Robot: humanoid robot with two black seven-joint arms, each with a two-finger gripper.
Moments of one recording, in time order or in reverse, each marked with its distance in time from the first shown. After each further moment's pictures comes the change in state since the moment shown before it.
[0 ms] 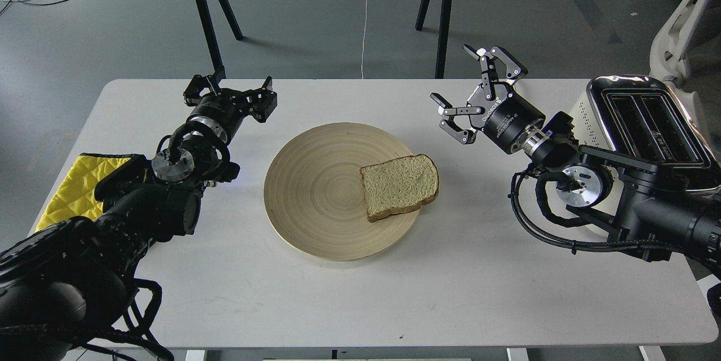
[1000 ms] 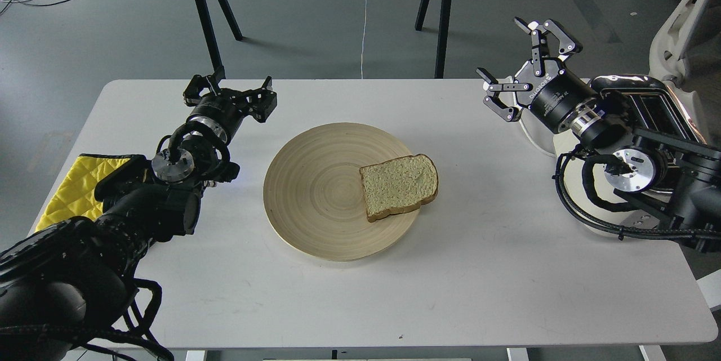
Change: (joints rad) left arm 0.000 0.001 0.000 0.000 0.000 0.000 -0.001; right arm 0.052 -0.176 0.027 0.114 -0.067 -0.069 0.000
